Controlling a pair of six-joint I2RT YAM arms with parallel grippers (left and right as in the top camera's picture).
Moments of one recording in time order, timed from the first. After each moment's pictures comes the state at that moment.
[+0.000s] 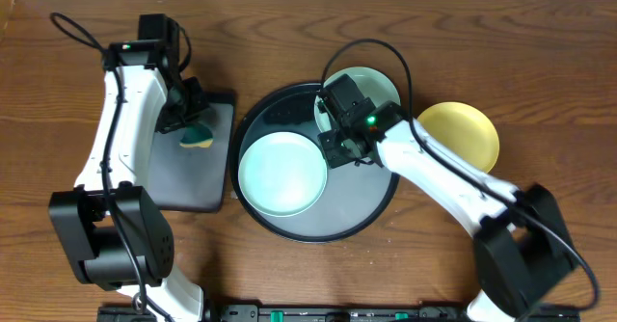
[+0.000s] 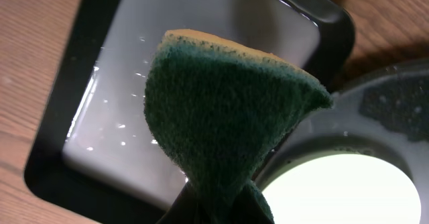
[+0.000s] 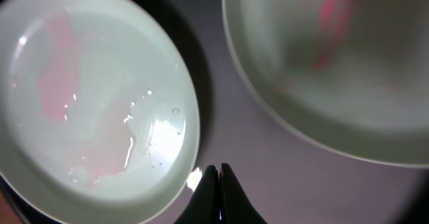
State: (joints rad) left arm 0.07 1.81 1.56 -1.18 -0.03 -0.38; right arm 0.66 1.81 1.34 -0.73 -0.03 0.30
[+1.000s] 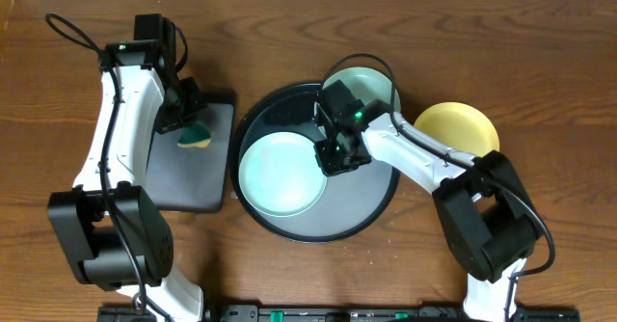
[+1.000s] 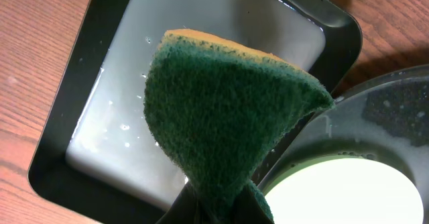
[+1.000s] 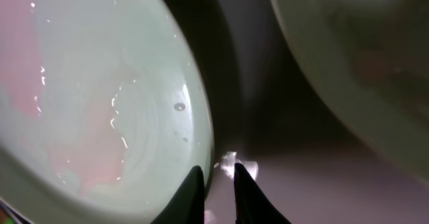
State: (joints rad) left arm 0.07 1.81 1.56 -1.18 -0.04 -0.38; right arm 0.62 2.01 1.36 -0.73 -0.26 0.33
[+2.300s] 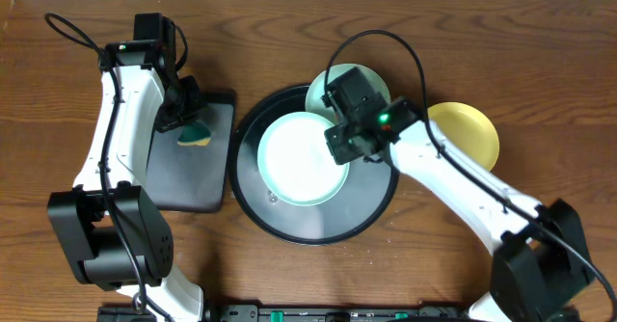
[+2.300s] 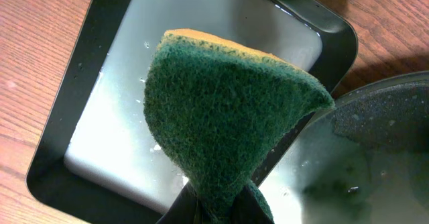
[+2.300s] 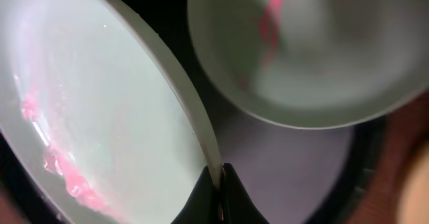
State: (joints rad) left arm 0.07 1.81 1.56 -1.17 -0.04 -0.38; right arm 0.65 1.75 1.36 -0.79 0.02 0.22
